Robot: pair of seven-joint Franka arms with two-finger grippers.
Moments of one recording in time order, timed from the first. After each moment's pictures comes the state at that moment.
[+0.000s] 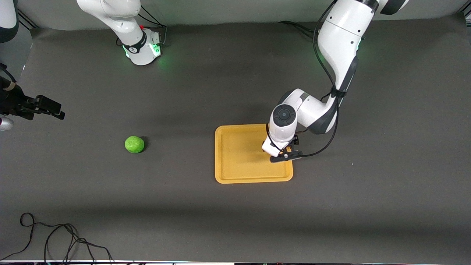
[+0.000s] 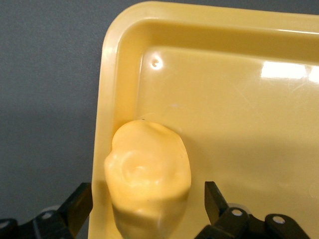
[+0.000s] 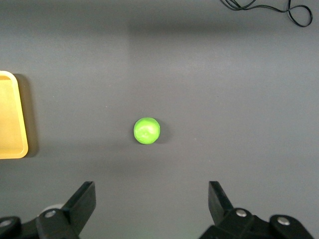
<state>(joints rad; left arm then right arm) -0.54 0.63 -0.06 -1.76 0.15 2.36 -0.86 -0.16 0.05 0.13 -1.53 -0.01 1.56 0.00</state>
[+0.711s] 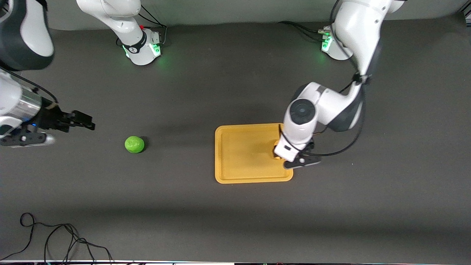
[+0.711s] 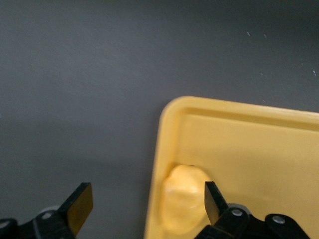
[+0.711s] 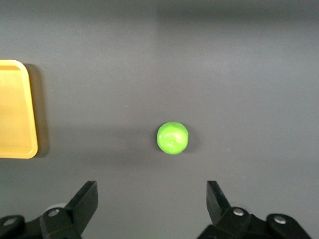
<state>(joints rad) -0.44 0.45 -0.03 -1.69 0.14 2.16 -0.71 -0.10 0.08 0.14 -1.76 0.07 1.80 0.00</state>
